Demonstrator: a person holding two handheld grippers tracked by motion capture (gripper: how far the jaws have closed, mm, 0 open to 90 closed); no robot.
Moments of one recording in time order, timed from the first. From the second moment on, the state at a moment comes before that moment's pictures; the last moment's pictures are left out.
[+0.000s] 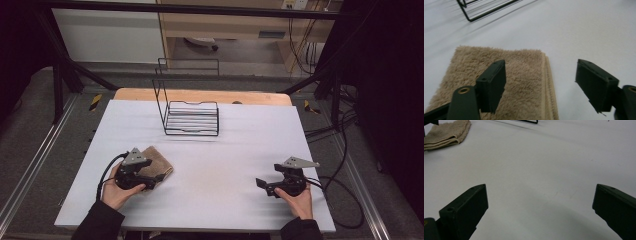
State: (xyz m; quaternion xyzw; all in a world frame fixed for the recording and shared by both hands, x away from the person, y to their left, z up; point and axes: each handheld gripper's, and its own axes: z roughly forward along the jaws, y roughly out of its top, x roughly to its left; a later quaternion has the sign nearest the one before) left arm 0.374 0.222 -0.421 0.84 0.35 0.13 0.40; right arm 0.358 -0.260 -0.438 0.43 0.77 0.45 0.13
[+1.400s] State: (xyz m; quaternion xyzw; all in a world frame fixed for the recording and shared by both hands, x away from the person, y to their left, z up) left arm 0.400 0.190 -0.440 0.85 0.38 0.15 0.33; right arm 0.358 -0.260 -0.439 0.43 0.78 0.45 0.13
